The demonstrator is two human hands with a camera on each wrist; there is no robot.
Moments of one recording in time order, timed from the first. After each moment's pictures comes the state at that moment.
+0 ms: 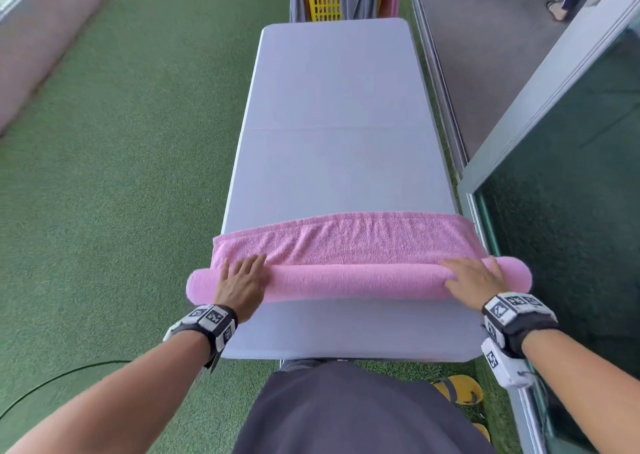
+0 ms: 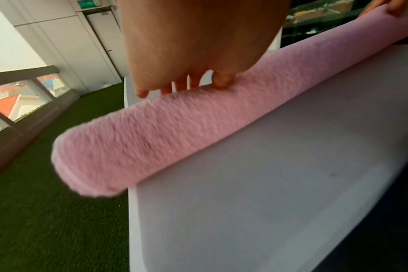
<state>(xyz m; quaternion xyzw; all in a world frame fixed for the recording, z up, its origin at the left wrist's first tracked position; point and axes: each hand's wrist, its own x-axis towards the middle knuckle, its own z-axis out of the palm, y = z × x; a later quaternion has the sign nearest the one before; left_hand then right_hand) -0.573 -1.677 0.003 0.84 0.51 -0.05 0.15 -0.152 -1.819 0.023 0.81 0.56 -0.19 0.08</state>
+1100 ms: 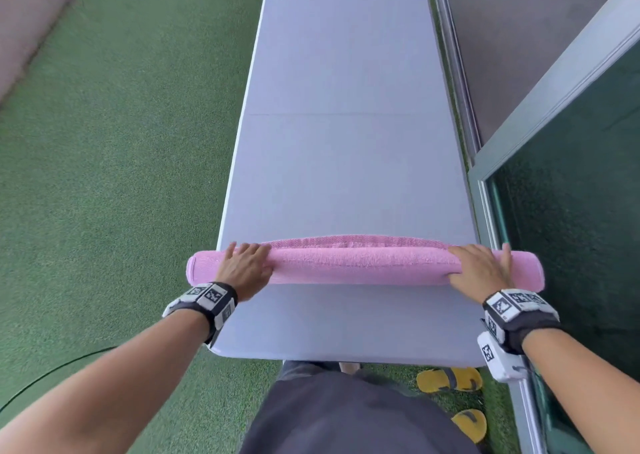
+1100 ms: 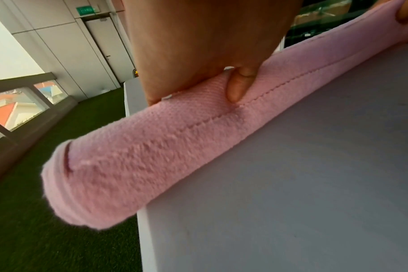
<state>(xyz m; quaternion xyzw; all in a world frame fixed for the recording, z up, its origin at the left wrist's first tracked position) -0.561 -1.632 0.001 0.86 0.49 -0.10 0.14 -0.149 -1.788 0.009 0.82 0.55 -0.13 0.09</state>
